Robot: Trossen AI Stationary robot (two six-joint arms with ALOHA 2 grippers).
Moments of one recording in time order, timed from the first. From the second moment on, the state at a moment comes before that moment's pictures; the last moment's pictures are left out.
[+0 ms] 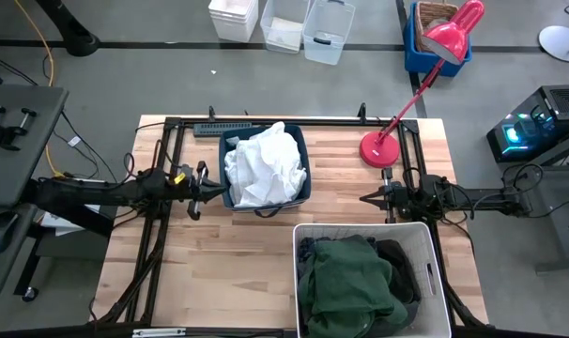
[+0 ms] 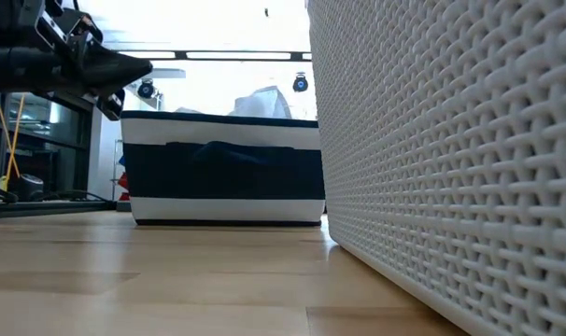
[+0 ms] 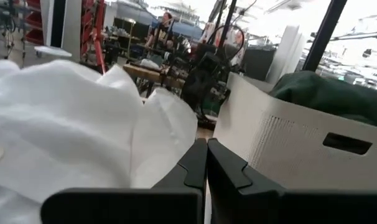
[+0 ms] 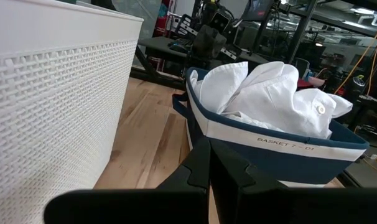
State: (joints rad) left arm 0.07 0.38 0.01 0.43 0.03 -0.26; right arm 0.00 0.08 0.01 0.02 -0.05 -0.26
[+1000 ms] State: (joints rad) left arm 0.10 0.00 0.01 0.23 0.03 -0.26; right arm 0.00 0.01 0.01 0.02 -0.02 -0.26
